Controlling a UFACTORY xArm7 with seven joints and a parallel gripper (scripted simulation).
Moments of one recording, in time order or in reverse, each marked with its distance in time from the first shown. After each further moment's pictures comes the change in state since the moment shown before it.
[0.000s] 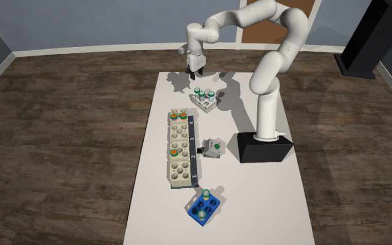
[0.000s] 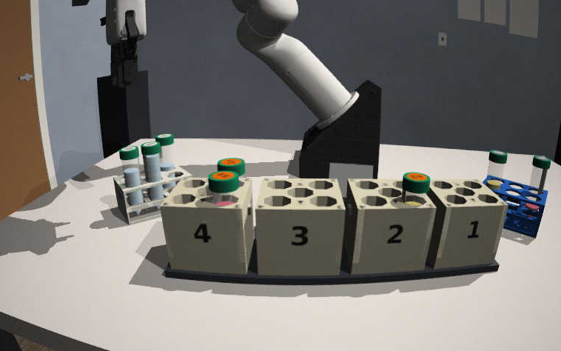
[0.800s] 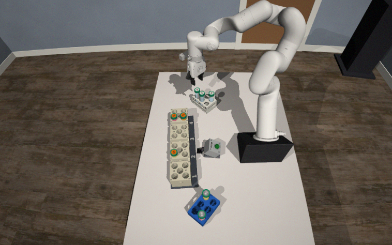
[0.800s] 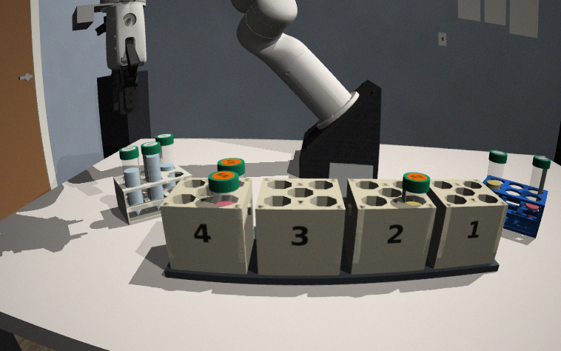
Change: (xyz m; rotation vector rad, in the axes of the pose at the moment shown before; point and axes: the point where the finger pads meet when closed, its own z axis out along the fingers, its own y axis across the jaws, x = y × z) arm 0.000 0.000 0.041 0.000 0.000 0.000
